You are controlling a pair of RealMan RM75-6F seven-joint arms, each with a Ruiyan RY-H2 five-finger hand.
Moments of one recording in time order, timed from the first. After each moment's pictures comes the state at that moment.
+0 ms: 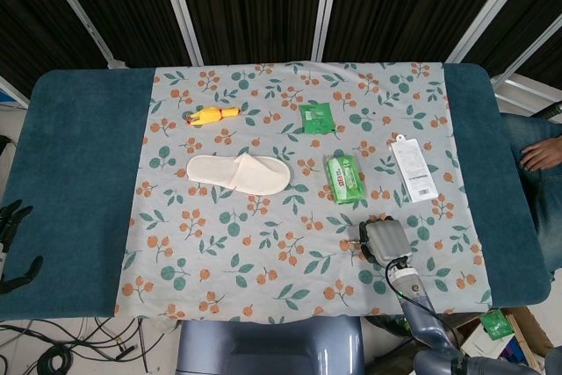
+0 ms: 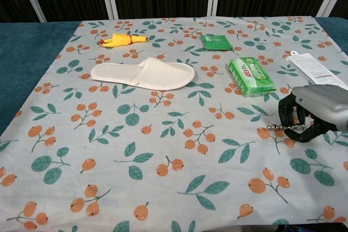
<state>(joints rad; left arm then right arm) -0.04 -1.02 -0.01 -1.68 1.48 1.46 -0.10 0.46 -1.62 0.09 -1.47 -1.13 1.12 -0.51</state>
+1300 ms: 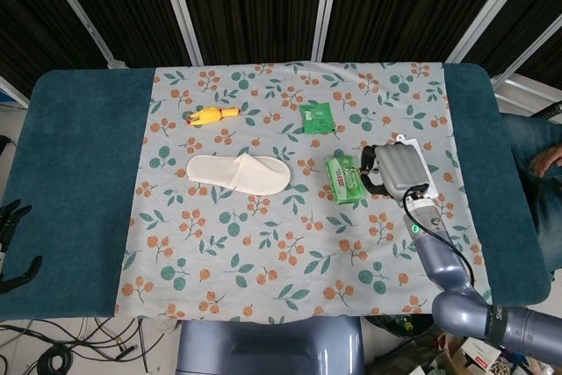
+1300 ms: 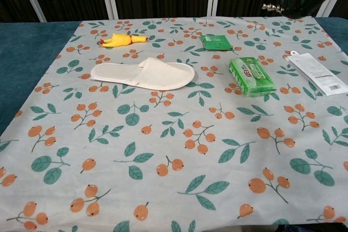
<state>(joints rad) -0.05 -1.01 -0.01 -1.68 1.47 1.45 -0.12 0.73 -1.21 0.42 -1.86 -0.73 1.00 -0.59</state>
